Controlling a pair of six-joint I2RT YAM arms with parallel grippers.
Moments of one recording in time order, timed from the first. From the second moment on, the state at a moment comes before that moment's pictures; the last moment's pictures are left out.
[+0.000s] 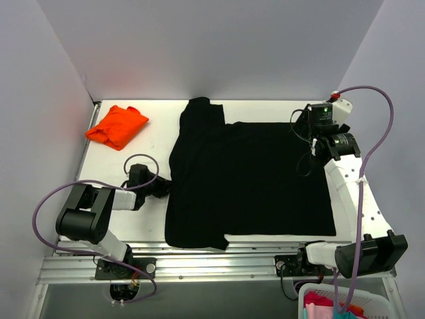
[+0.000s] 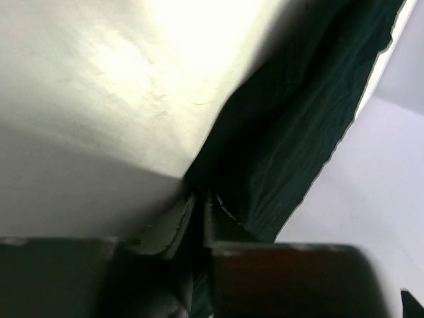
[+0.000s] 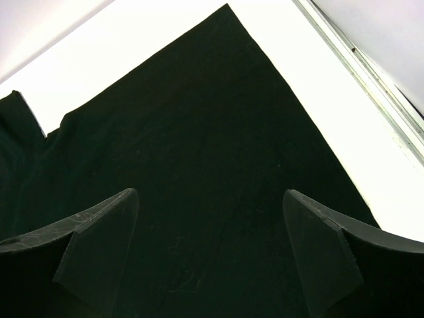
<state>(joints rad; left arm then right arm) -0.21 1.58 0.43 0.42 0.27 -1.33 0.14 1.26 1.35 -0.76 0.47 0.57</state>
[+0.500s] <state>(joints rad) -0.12 1.42 0.64 -0.09 0.15 -1.14 0.14 1.22 1.32 -0.77 0.47 0.56</state>
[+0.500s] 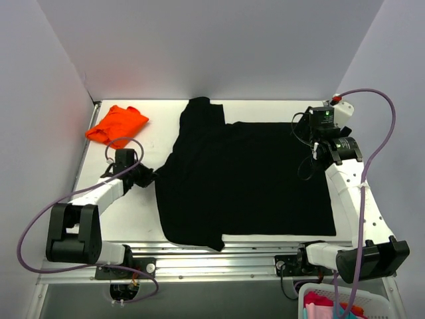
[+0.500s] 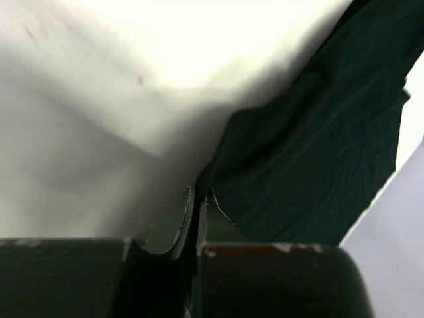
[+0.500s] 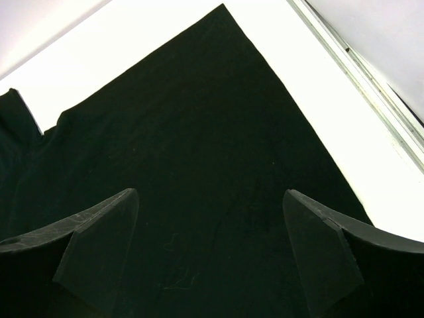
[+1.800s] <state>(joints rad) 0.05 2.07 1.45 -0.27 0.37 -0.90 0.14 1.21 1.30 -0.75 0.46 0.60</state>
